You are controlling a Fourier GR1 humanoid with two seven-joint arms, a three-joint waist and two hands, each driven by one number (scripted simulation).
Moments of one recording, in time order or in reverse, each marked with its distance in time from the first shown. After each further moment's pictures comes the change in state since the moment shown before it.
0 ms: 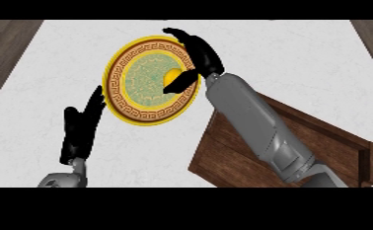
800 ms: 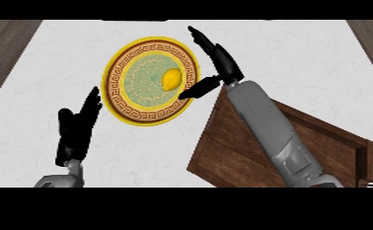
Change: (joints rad) left arm 0.013 0.004 0.024 -0.008 0.005 -0.020 -0.007; right arm 0.121 -0.010 -0.208 0.034 -0.125 0.191 -0.309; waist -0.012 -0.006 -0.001
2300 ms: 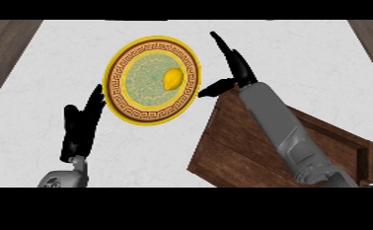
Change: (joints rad) left arm -0.028 -0.027 0.013 0.026 -0.025 -0.004 -0.002; right arm -0.054 -0.048 -0.033 0.278 0.089 -0.134 -0.119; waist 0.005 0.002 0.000
